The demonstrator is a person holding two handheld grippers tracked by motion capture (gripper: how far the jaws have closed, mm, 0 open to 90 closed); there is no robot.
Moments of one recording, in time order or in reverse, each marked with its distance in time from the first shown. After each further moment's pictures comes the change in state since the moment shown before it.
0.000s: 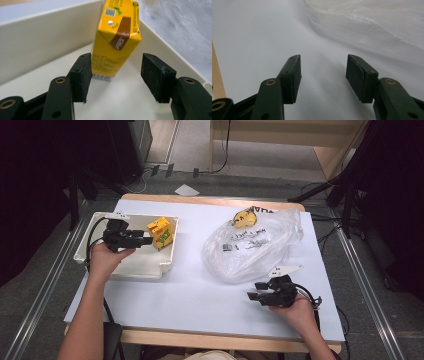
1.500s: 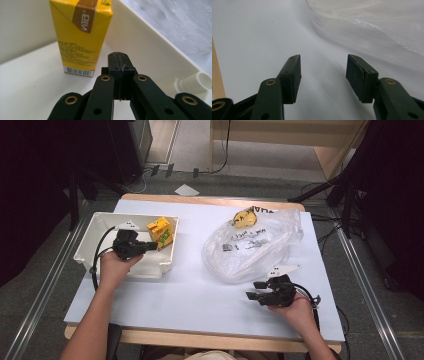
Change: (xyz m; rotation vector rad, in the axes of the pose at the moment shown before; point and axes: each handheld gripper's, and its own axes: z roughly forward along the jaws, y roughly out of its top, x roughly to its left) left arm -0.019 -0.016 0.026 -0.001 -0.050 0.001; right arm 0.002 0.003 0.001 -0.003 0.002 -0.031
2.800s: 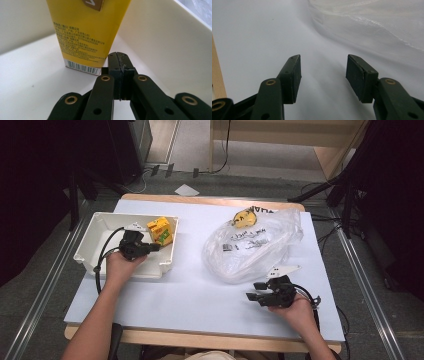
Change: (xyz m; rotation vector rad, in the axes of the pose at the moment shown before) left arm 0.010 -0.005 0.023 0.042 0.035 -0.003; right arm 0.001 -0.002 0.000 0.007 0.001 0.003
